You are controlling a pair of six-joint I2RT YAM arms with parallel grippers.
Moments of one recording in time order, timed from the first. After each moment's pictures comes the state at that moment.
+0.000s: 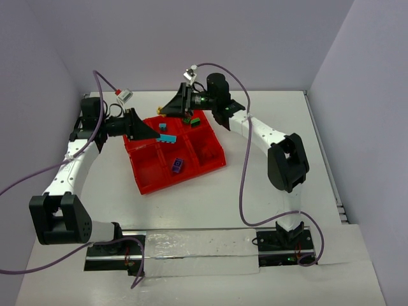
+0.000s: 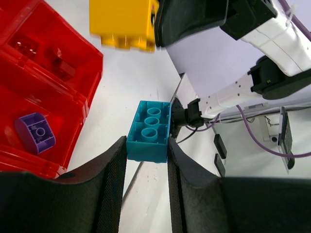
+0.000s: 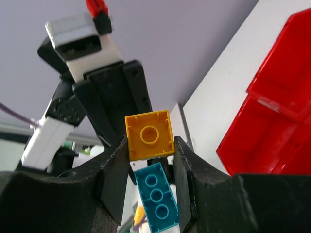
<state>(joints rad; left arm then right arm) -0.01 1.36 1.12 -0.34 1.21 -0.40 0.56 1.98 1.69 0.22 -0.89 1.04</state>
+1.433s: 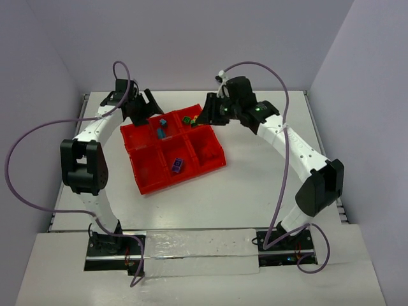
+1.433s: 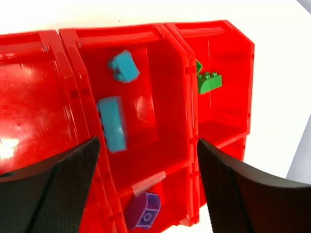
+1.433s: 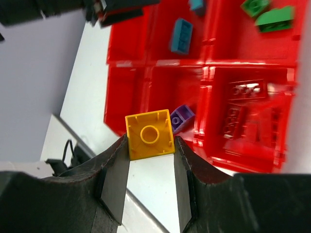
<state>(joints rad) -0.15 1.89 1.57 -0.50 0.23 -0.61 0.53 1.61 1.58 -0.53 -0.33 0.51</state>
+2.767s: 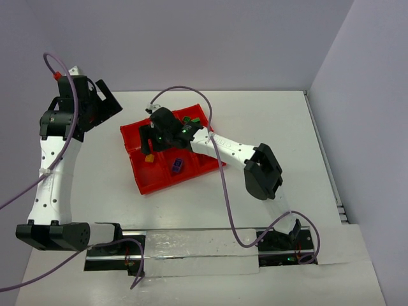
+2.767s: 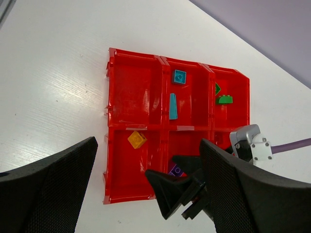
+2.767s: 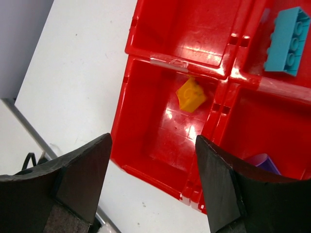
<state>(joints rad) -0.08 1.31 1.66 -0.97 -0.15 -0.54 0.94 2.12 1.92 -0.44 -0.05 0.51</state>
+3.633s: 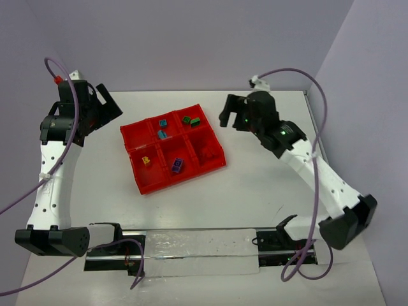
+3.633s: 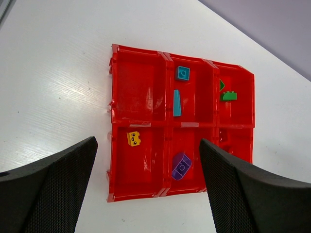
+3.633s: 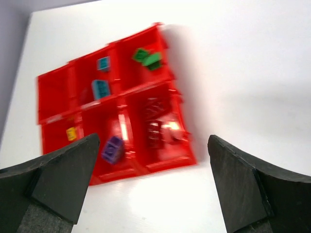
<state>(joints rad) -0.08 1.27 1.60 -0.95 -0.15 -0.53 0.55 1.29 1.37 -0.53 0.22 0.51</state>
